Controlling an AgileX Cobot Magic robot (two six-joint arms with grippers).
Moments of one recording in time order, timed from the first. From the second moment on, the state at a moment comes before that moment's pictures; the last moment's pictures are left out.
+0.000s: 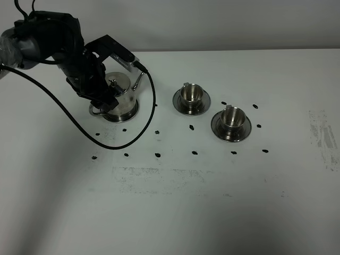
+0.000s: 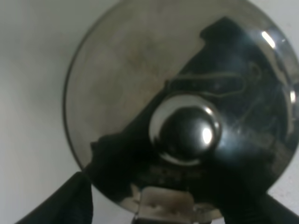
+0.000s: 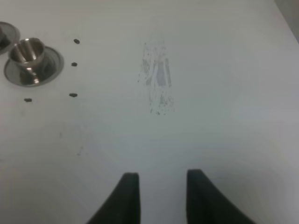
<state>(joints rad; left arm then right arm) -0.25 2.23 -1.76 -0.01 0.84 0.58 -0.03 0.06 -0.52 0.00 1.11 -0.01</state>
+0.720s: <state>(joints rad) -0.25 2.23 -1.76 -0.06 0.84 0.60 -0.03 0.06 -0.52 0.00 1.11 -0.01</state>
